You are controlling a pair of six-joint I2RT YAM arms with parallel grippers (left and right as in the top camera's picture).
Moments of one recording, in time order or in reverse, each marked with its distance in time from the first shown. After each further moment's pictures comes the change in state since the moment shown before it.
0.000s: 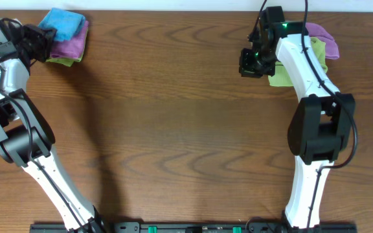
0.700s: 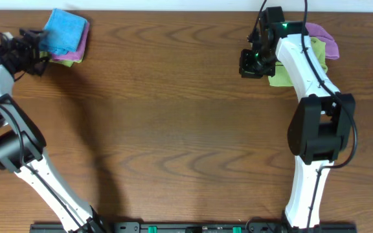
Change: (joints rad) left arm 0.097 -0.022 0.000 -0.209 0.115 0.097; right arm 0.000 0.000 0.000 -0.021 0.000 -0.012
